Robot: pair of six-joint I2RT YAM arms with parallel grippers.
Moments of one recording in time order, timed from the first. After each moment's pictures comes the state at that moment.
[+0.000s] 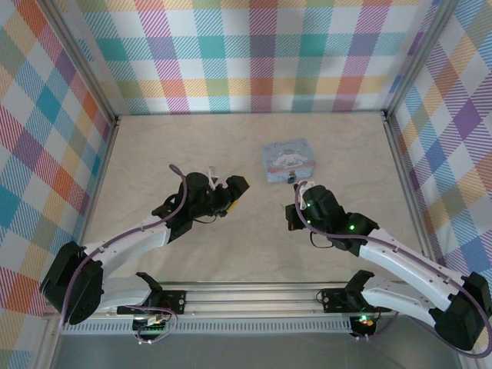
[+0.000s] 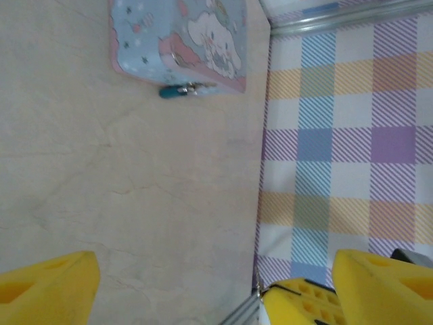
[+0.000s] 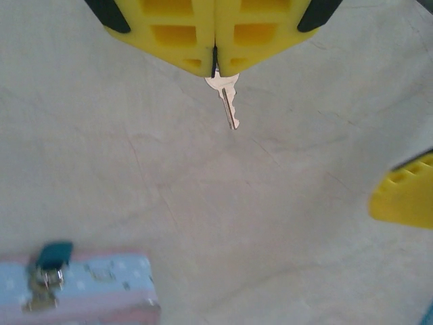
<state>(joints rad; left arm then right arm) -0.66 1.23 0.68 0.13 0.27 -1.26 0.79 0.94 0.70 -0.43 0.07 0.47</state>
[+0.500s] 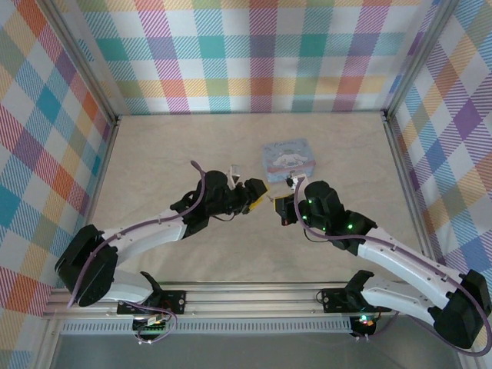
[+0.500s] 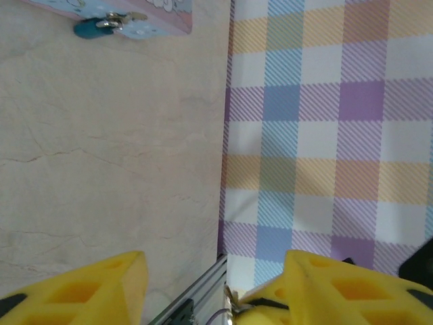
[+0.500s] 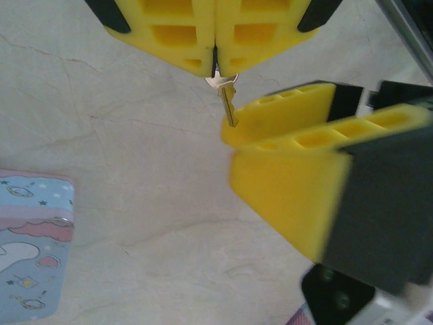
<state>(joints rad) -0.78 1.38 0.78 0.24 0.30 -1.33 0.79 0.96 0.70 -0.24 -0.05 0.41</state>
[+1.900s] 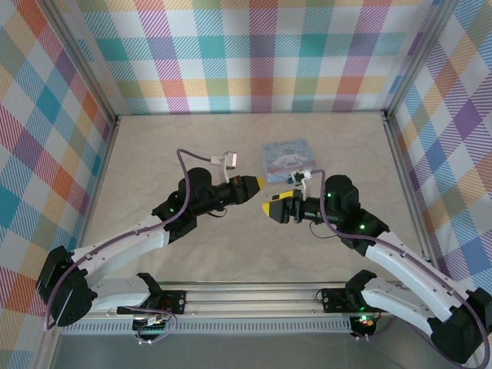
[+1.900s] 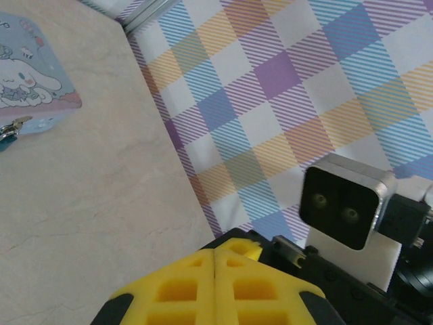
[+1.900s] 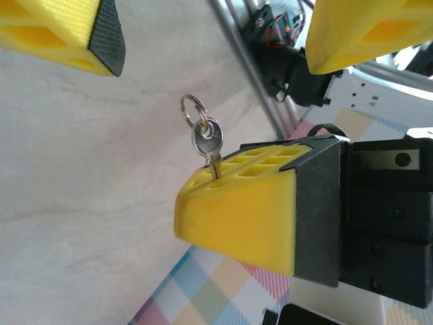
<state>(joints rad) -0.80 1.18 0.83 0.21 0.28 -0.94 0.65 0.89 0.69 -0.09 -0.58 0.57</state>
